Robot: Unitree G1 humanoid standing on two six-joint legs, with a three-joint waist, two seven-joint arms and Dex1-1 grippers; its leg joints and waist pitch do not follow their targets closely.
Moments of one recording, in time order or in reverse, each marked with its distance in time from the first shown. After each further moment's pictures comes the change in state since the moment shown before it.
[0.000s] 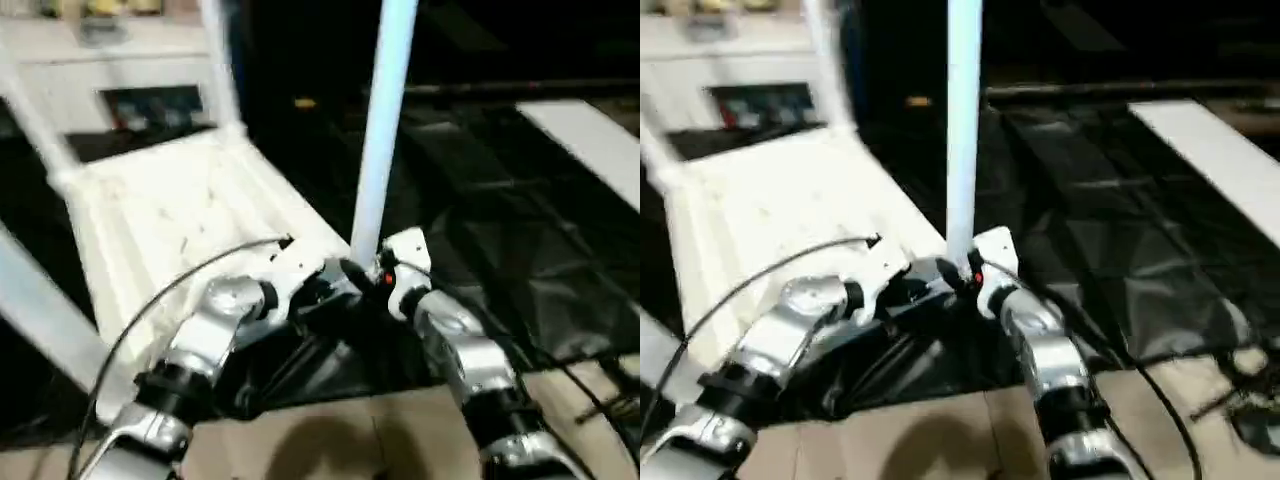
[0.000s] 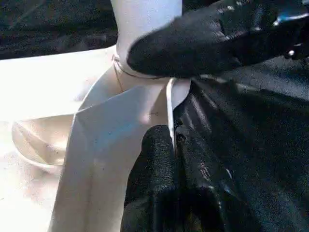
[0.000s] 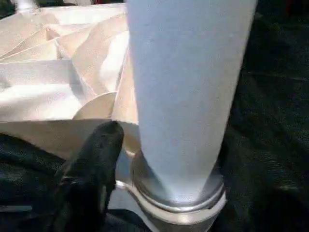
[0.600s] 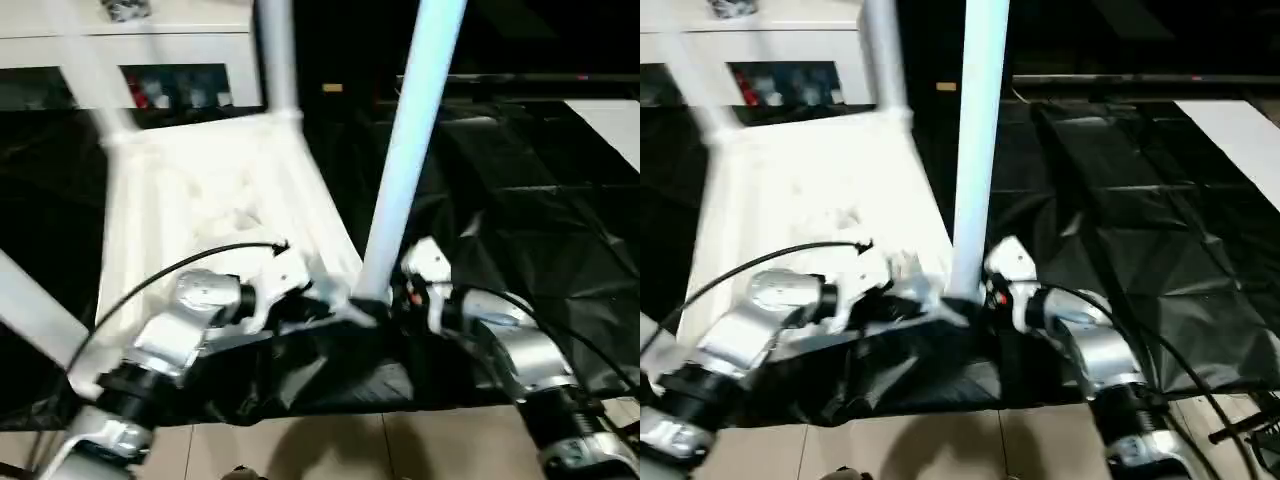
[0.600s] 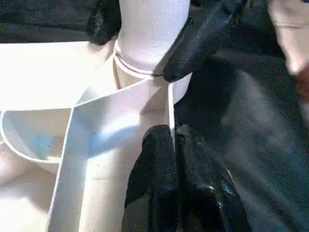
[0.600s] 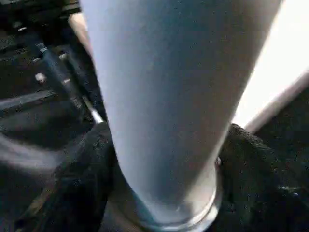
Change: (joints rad) left arm 0.021 0.204 -0.073 -0.122 -0.106 -0.036 -0.375; right arm 0.021 -0.252 0.112 -0.111 0.068 0.019 0.520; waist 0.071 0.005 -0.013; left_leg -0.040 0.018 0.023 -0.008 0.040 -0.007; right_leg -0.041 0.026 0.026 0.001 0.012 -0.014
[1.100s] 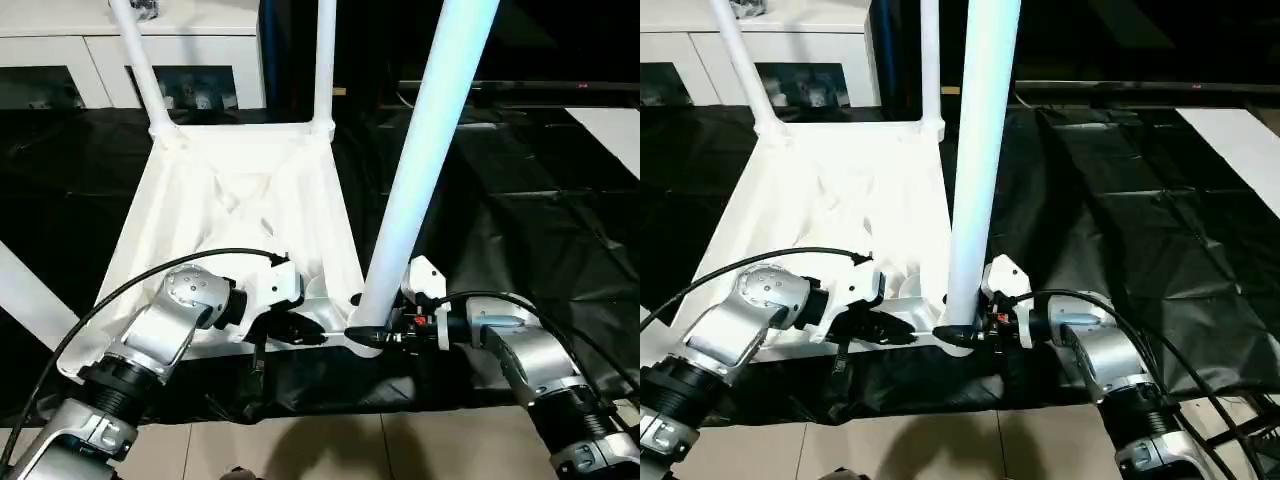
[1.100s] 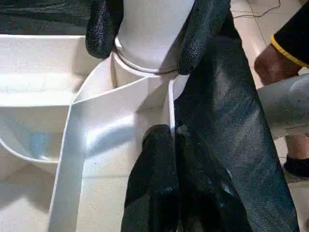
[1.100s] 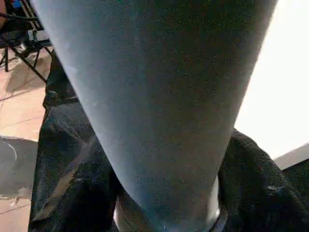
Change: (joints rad) left arm -0.022 0.039 -0.031 0.009 -0.017 0.000 -0.093; right arm 0.000 -0.025 0.040 -0.007 0.032 0.014 0.126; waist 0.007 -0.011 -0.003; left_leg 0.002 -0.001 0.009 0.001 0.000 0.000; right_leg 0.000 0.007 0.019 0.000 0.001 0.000
